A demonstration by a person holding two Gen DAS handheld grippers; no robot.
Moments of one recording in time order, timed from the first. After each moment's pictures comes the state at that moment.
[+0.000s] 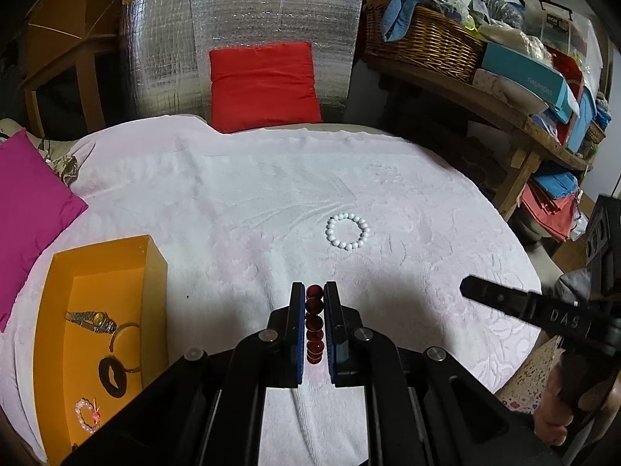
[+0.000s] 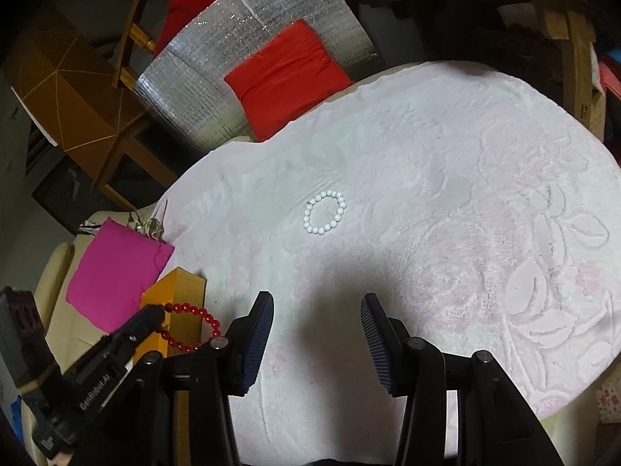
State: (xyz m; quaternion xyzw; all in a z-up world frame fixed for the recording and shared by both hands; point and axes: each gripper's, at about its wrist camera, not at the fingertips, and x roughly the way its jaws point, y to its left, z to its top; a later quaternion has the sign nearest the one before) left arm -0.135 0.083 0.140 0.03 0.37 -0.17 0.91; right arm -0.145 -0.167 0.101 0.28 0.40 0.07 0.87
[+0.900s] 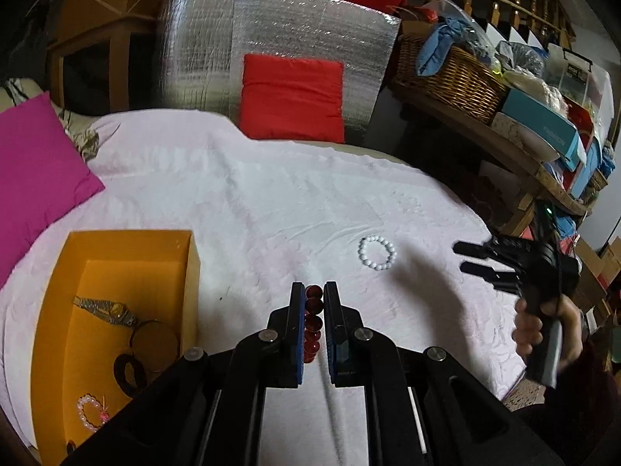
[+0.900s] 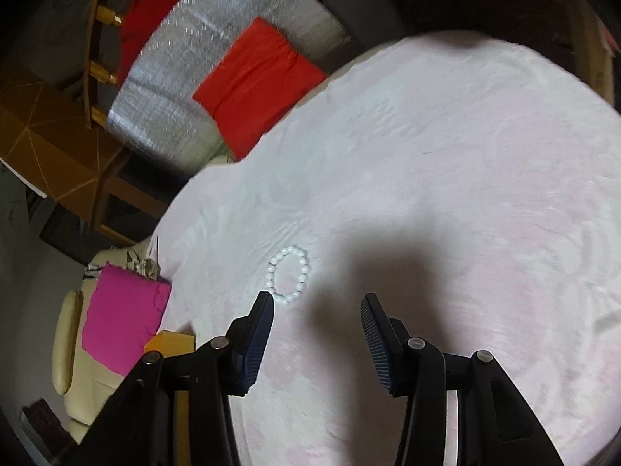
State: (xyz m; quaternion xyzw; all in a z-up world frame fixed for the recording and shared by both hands) left arm -0.125 0.151 0.136 -0.05 0.35 -0.16 0.92; right arm -0.028 -0.222 0.068 0.34 0.42 0.07 0.84
